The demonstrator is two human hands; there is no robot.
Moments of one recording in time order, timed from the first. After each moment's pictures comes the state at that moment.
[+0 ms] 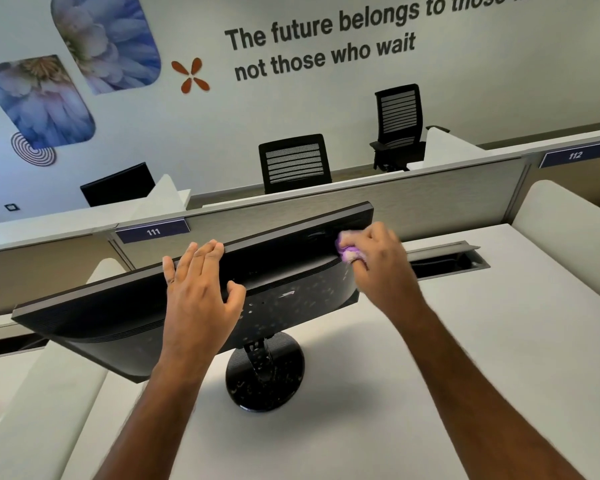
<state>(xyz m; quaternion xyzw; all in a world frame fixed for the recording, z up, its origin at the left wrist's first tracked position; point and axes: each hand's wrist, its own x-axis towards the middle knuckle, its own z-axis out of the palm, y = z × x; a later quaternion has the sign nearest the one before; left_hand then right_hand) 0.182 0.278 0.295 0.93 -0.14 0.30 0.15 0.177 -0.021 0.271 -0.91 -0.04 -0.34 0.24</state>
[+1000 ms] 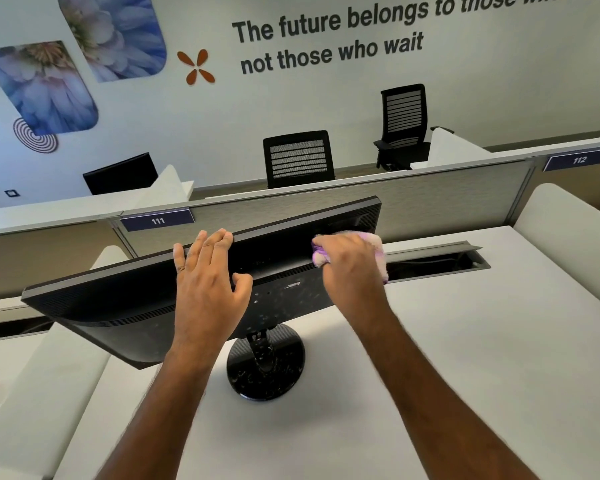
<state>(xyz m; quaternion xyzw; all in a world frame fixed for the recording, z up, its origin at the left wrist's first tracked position) 0.181 0.278 0.289 0.93 -0.14 0.30 0.17 0.177 0.044 0.273 -0.91 -0.04 -0.33 0.24</state>
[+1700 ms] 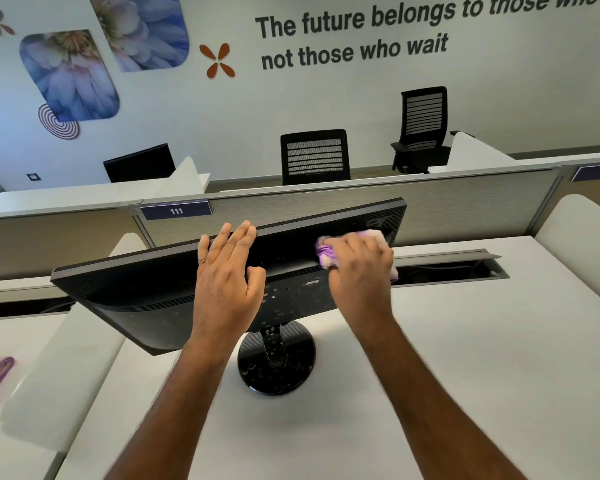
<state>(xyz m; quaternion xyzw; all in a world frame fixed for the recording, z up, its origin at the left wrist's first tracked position) 0.180 0.285 0.284 0.92 -0.15 0.30 0.22 0.171 0.072 0.268 -0.93 0.03 -0.35 0.13</state>
